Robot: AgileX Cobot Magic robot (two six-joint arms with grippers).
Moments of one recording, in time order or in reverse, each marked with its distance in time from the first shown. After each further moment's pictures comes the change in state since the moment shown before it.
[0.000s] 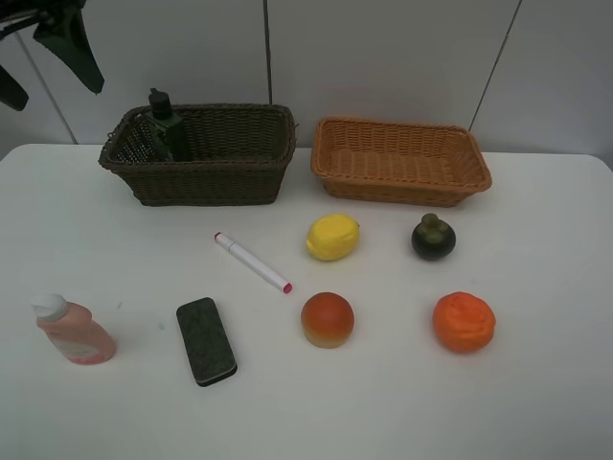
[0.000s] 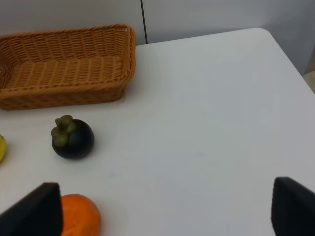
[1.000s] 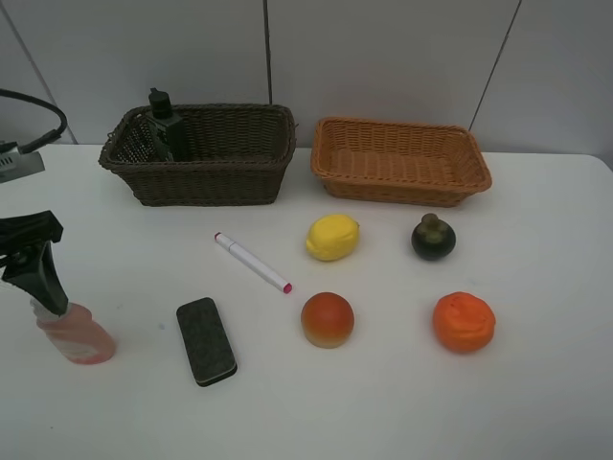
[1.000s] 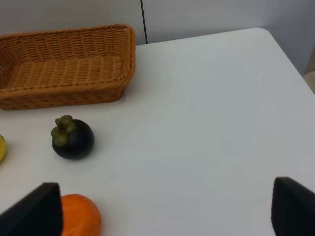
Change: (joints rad) left arm 0.000 -0.283 0.764 -0.002 -0.191 -0.256; right arm 0.000 0.000 0.000 0.000 0.000 0.000
